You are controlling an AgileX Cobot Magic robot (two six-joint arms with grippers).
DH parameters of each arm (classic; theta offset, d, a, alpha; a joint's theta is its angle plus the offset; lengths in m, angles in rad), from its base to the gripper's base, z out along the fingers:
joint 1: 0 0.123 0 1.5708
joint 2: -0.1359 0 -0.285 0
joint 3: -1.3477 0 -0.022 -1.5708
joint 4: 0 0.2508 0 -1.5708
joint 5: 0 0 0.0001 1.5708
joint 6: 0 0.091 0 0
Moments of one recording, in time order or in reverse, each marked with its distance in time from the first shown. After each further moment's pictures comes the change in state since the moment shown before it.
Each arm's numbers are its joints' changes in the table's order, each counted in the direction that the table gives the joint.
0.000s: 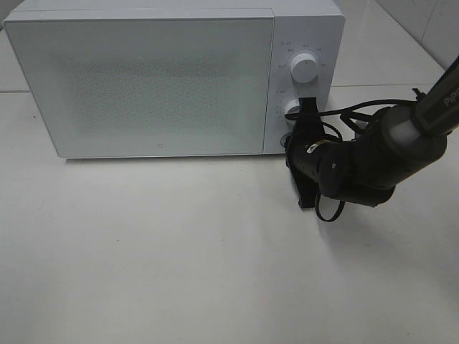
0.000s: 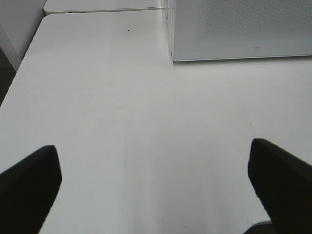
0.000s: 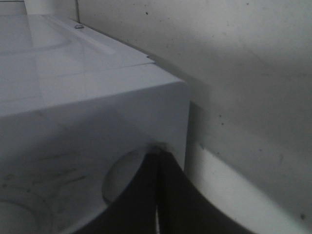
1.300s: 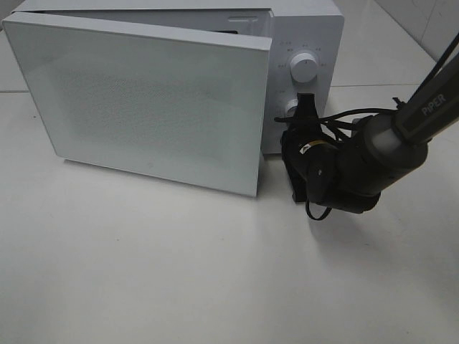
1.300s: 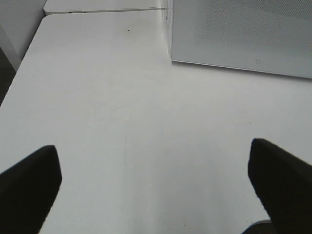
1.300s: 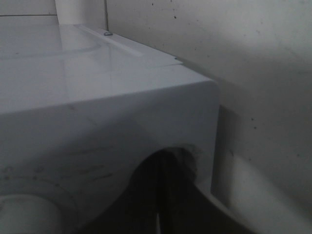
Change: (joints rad) left arm 0.000 0.000 0.000 0.000 0.000 0.000; right arm 0.026 -0.045 0.035 0.062 -0.134 -0.010
